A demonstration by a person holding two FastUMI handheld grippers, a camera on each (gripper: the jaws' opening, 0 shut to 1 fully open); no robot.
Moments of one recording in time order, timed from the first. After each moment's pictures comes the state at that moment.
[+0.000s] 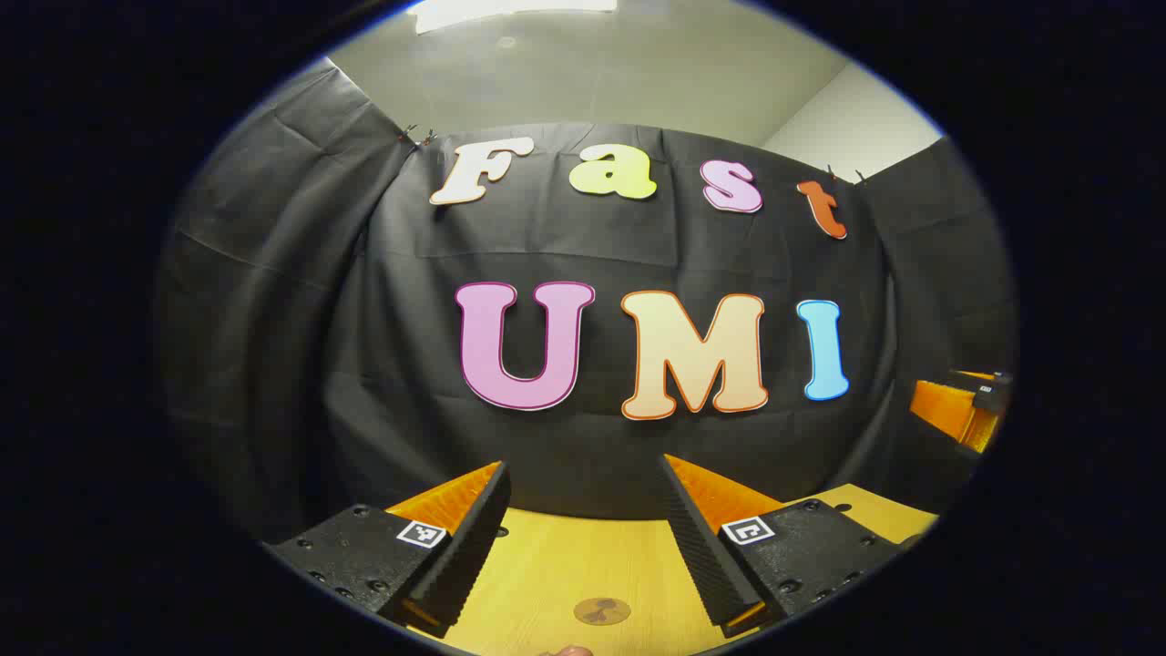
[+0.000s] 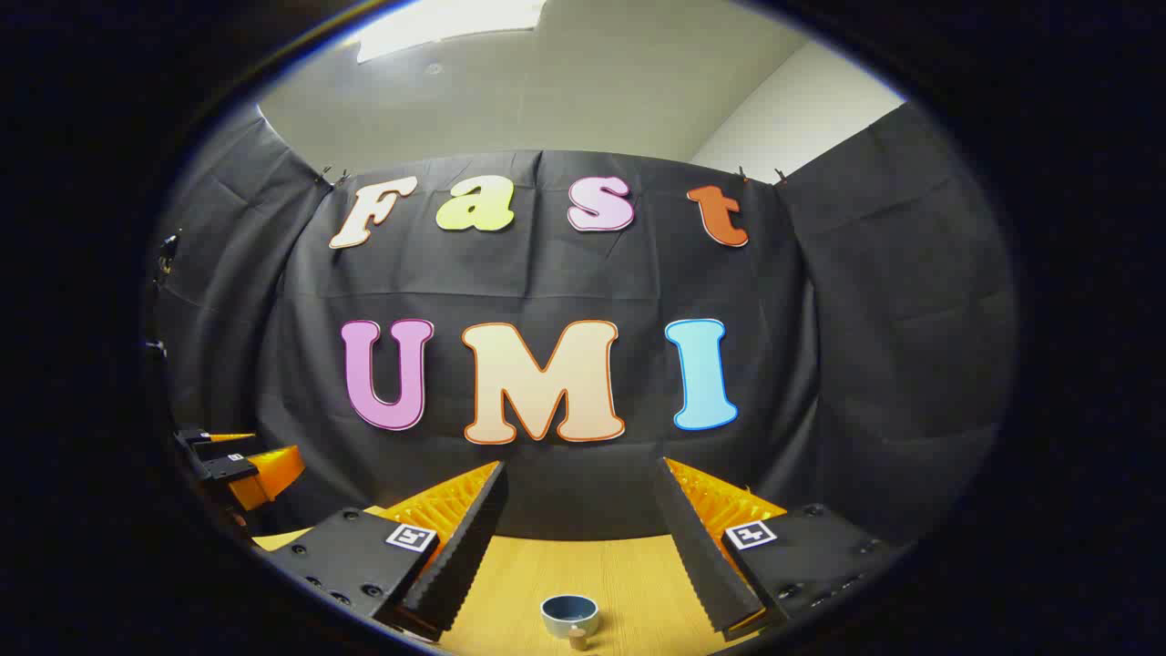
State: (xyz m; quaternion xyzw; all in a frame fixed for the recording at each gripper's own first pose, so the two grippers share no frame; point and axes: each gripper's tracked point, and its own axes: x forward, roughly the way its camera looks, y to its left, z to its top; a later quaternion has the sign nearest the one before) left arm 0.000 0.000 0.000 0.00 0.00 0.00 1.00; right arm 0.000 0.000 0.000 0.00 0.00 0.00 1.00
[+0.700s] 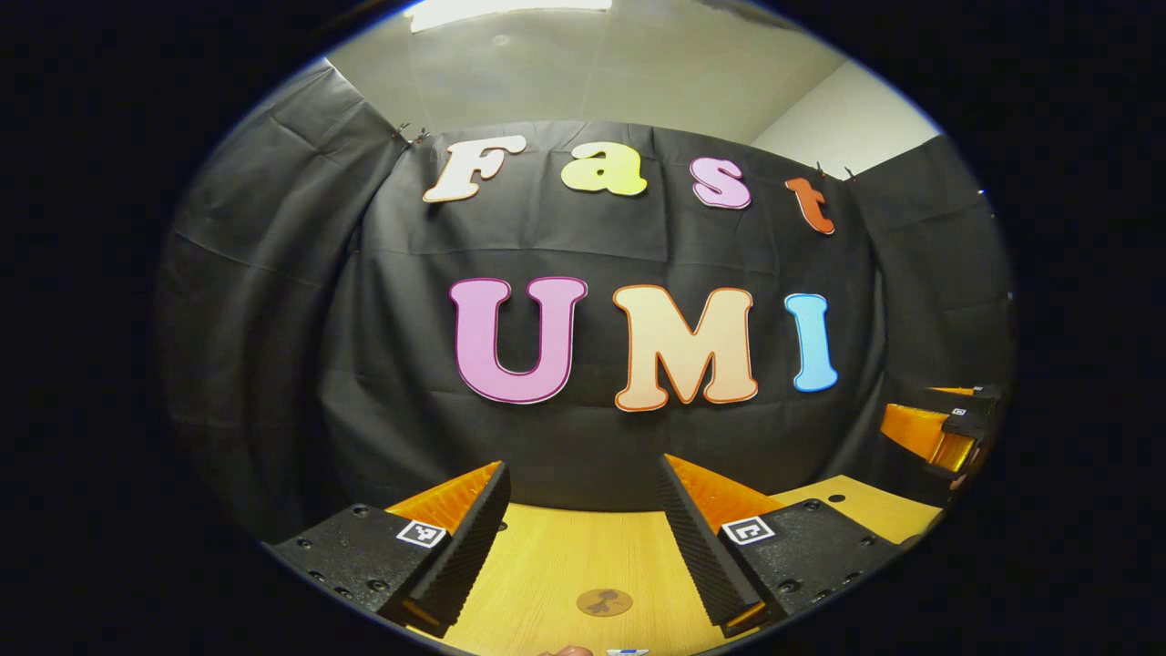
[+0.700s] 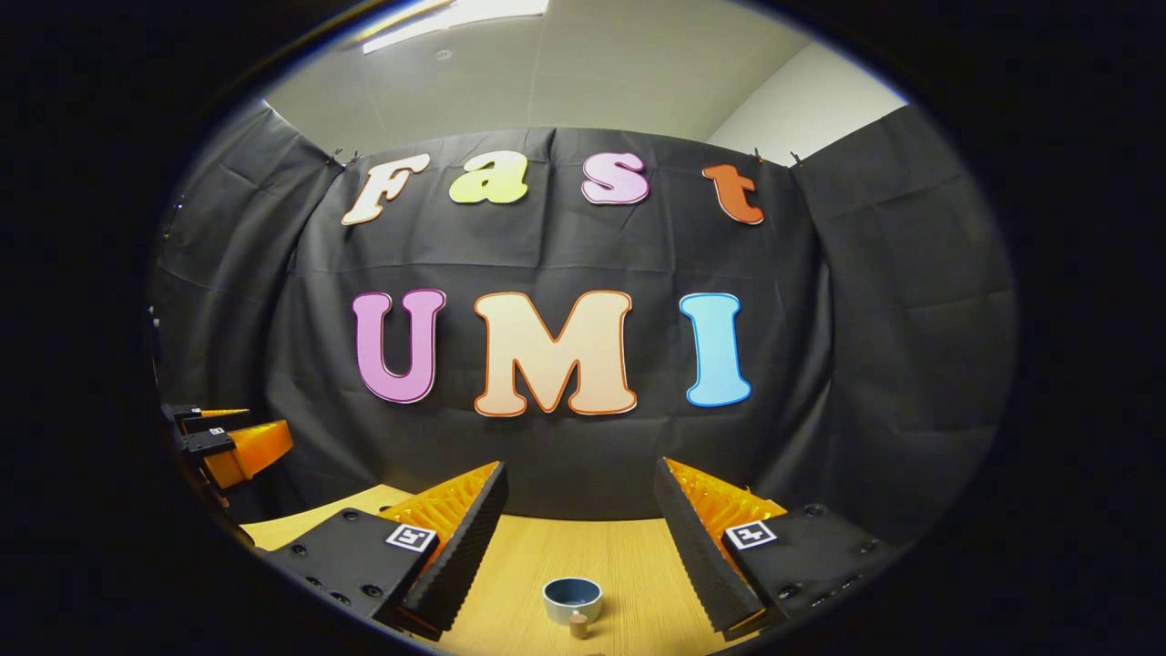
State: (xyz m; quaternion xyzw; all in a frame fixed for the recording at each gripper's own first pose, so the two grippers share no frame) left arm -0.011 0.003 -0.009 0.01 0.01 -0.01 1.00; right arm 0.004 0.011 -0.031 -0.01 0.04 0.02 1.00
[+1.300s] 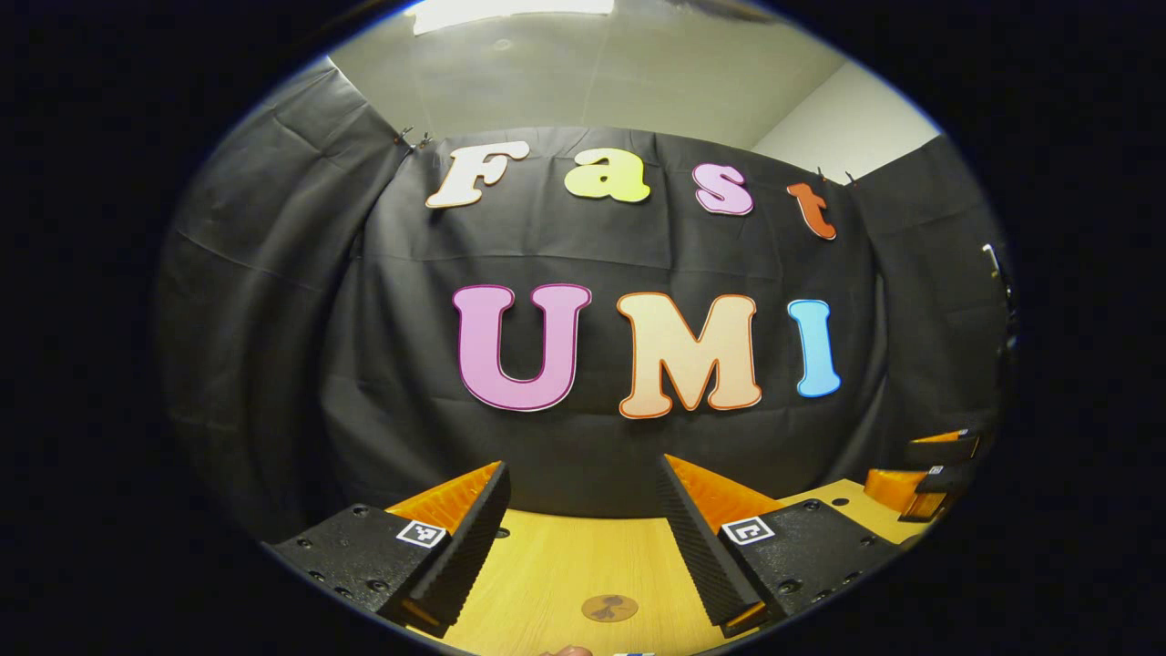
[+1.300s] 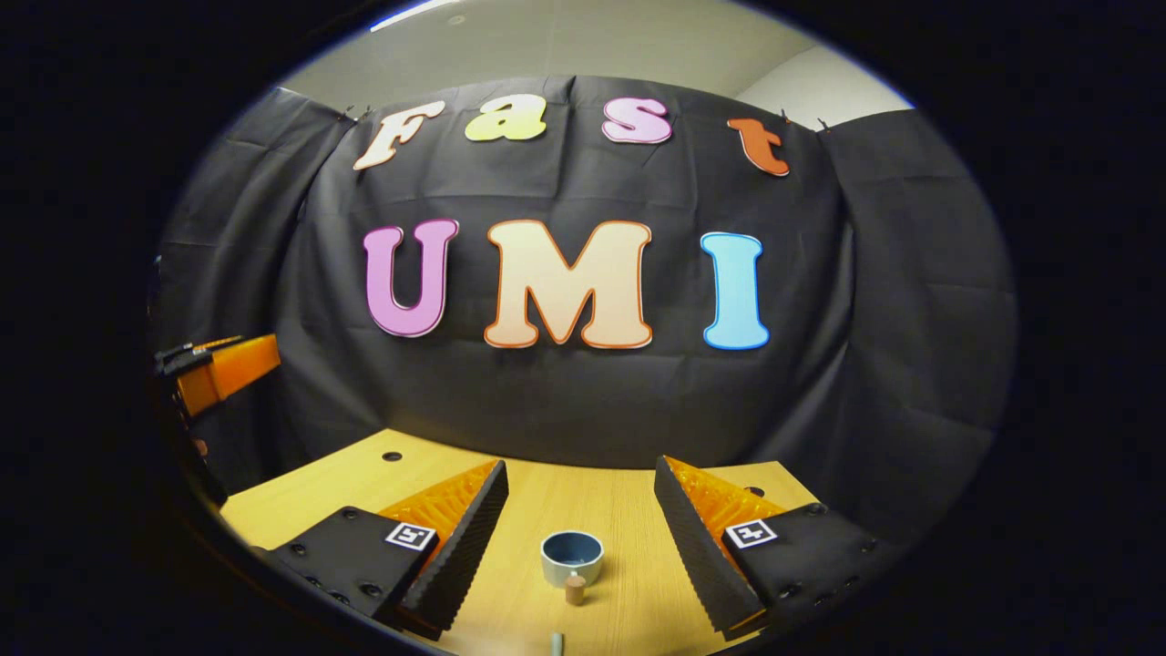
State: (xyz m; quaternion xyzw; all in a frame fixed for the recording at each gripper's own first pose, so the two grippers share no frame) left arm -0.007 0.013 -0.006 0.01 0.00 -0.01 1.00; right arm -0.006 0.012 -0.107 -0.04 0.15 0.04 0.99
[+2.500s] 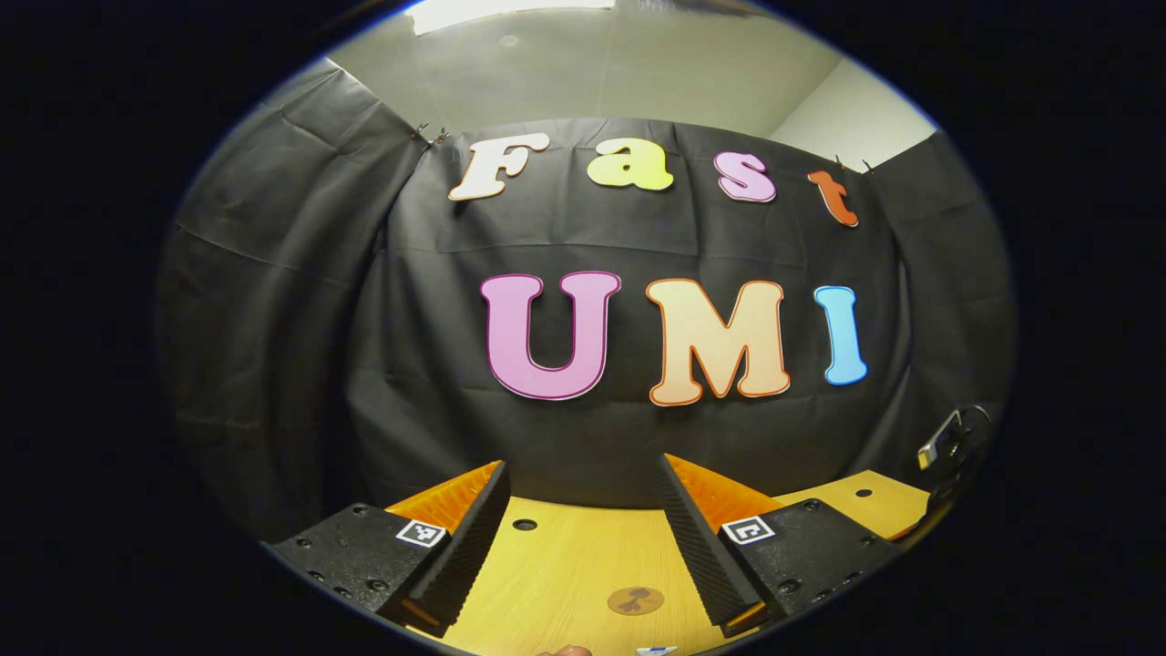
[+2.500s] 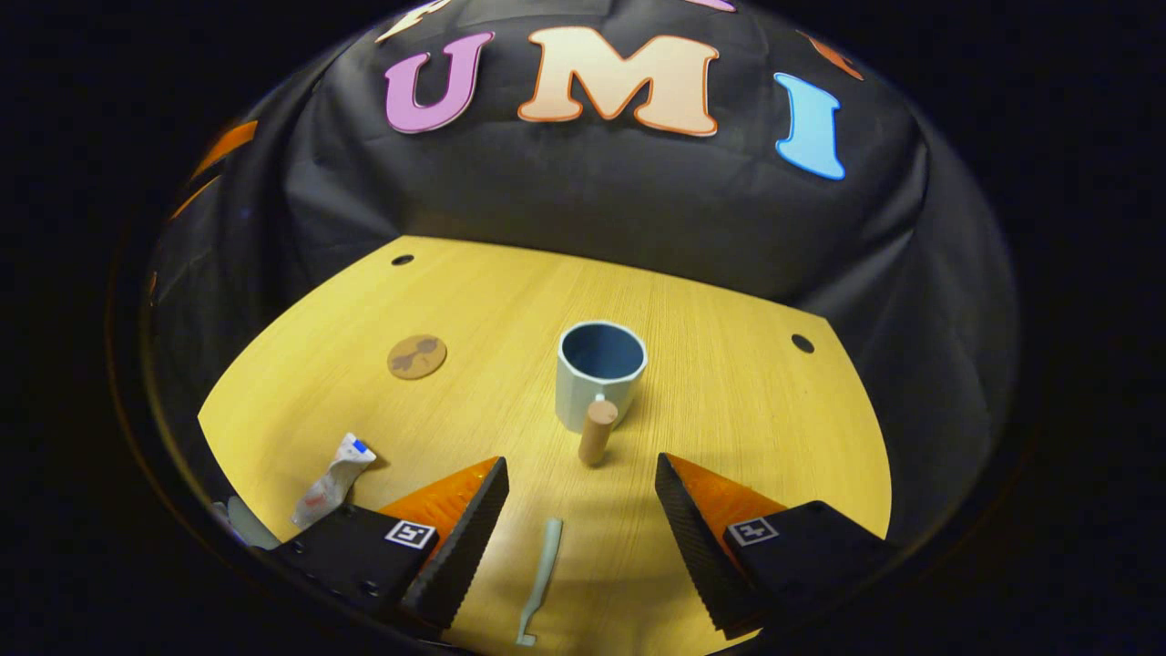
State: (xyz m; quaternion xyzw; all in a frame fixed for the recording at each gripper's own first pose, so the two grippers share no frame) left arm -0.009 0.042 -0.020 0.01 0.01 0.03 1.00; right arm -0.082 0.001 -0.300 -0.11 0.46 0.08 0.88
